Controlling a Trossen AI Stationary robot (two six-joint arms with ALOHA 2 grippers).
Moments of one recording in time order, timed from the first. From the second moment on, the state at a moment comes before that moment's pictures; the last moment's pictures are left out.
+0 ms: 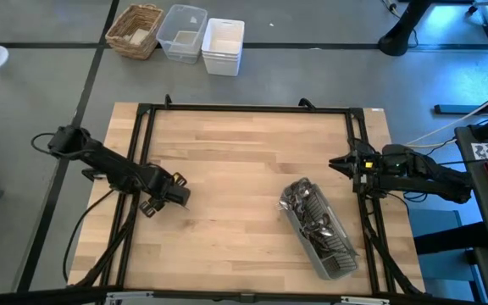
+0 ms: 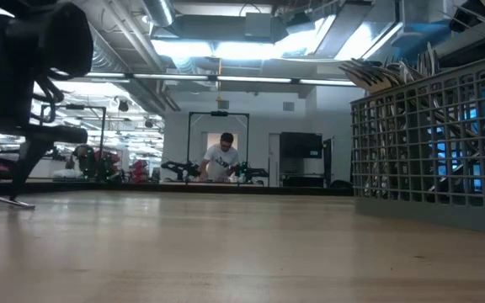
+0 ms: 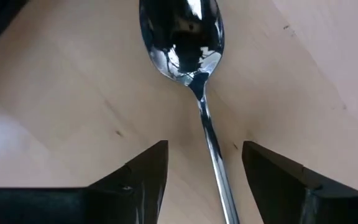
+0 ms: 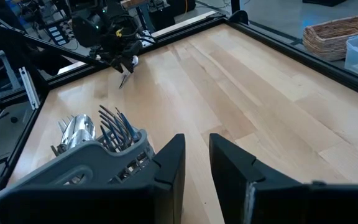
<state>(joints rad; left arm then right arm) -0.29 1.30 0.58 -0.88 -0.06 -2.71 -0.10 0.11 0.46 -0.65 0.06 0.31</state>
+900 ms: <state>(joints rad) -0.29 1.33 0.58 -0.81 -0.12 -2.69 -0.10 0.11 0.46 -0.65 0.06 0.31</state>
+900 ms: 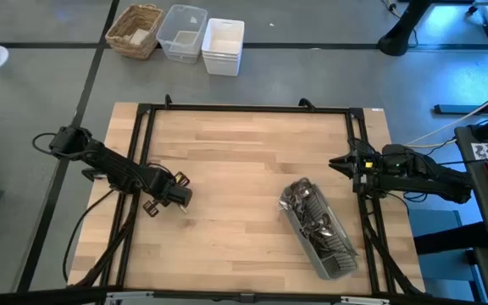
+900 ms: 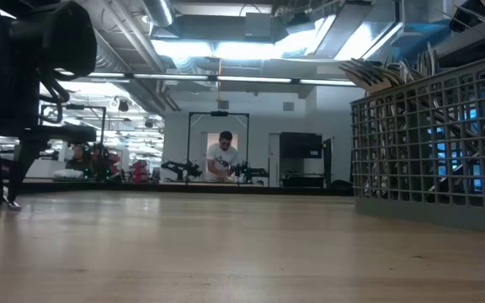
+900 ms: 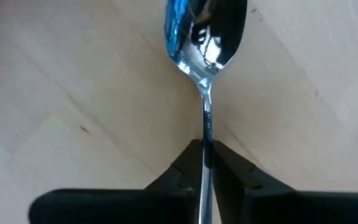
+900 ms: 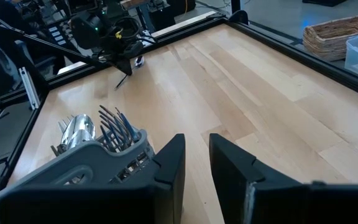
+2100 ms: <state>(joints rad) -0.24 1.33 0.58 0.04 -1.03 -1.72 -0.10 0.11 0.46 -0.65 0.06 0.31</state>
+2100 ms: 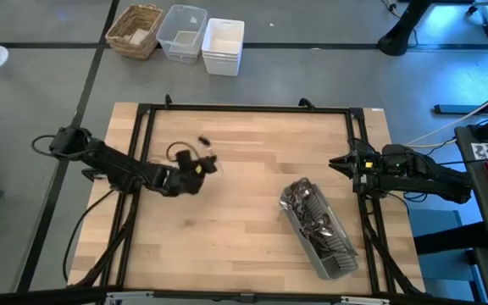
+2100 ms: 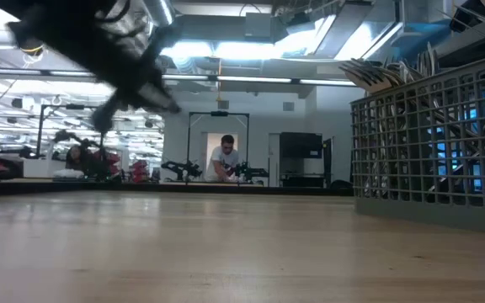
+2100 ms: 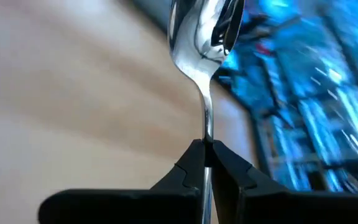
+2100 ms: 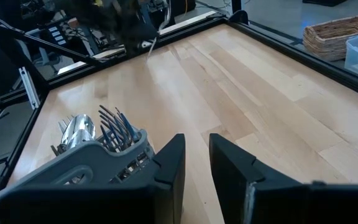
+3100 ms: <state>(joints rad) -0.17 2.04 1.47 0.61 -0.15 -0.14 -0.10 0.11 0.46 -0.65 0.06 0.31</state>
